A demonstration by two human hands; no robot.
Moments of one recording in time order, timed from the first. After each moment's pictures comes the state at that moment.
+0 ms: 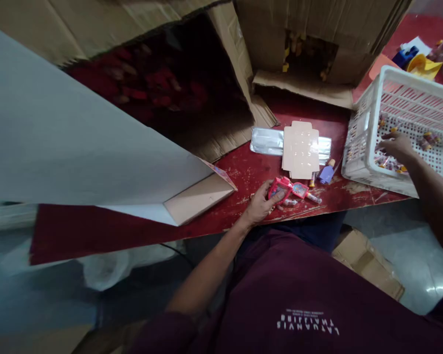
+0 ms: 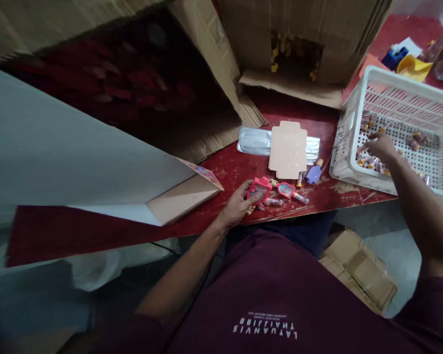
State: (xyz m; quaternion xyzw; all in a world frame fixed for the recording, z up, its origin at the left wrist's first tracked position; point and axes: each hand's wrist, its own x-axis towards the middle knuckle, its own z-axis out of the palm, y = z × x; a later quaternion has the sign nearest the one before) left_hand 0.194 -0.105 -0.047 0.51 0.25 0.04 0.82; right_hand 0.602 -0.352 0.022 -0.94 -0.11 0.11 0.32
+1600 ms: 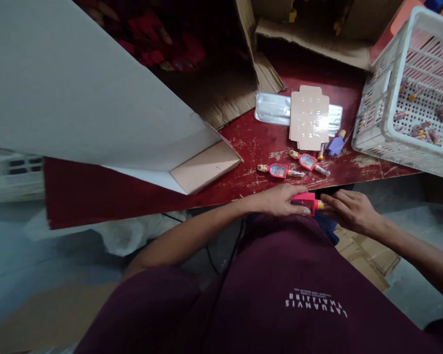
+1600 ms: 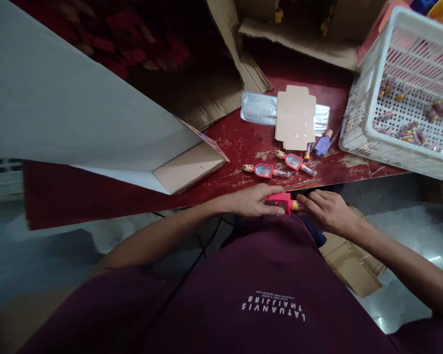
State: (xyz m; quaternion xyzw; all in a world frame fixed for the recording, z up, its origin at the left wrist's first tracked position) left_hand 0.162 -0.119 0.000 0.81 -0.10 -0.19 0.54; right_hand 0.280 -0.360 0.037 -0.76 -0.55 0.23 0.25
